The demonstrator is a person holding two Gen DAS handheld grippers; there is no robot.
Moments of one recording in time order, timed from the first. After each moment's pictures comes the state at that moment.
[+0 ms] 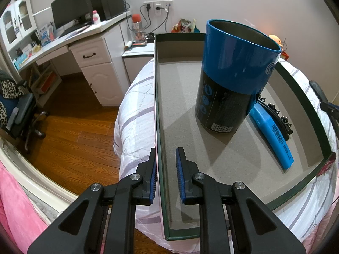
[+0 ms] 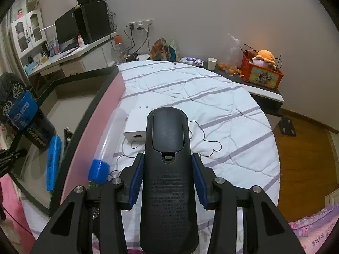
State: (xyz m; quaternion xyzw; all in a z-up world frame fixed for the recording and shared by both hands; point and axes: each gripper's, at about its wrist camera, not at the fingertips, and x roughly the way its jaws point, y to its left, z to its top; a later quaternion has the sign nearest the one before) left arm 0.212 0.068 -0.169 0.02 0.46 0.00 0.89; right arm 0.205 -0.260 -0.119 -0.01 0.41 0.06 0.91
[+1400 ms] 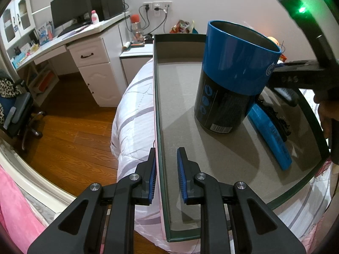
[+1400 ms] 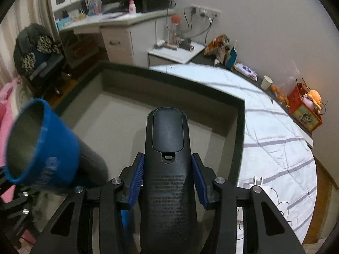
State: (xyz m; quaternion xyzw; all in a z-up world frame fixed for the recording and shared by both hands) left arm 0.219 0.067 -0.168 0.02 0.46 -0.01 0.89; right arm 0.293 -0.093 -0.132 -0.14 0.46 0.16 0.86
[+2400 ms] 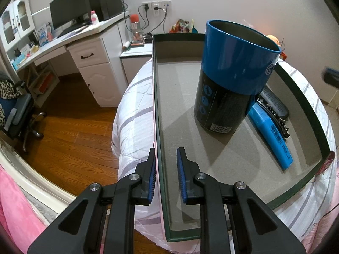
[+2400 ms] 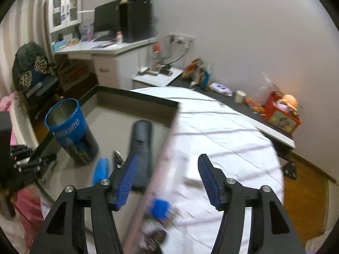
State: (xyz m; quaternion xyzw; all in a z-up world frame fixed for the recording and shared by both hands) left arm 0.223 0.063 -0.169 0.02 0.46 0.00 0.89; right arm 0.202 -0.179 -0.067 -0.11 0.36 0.13 0.92
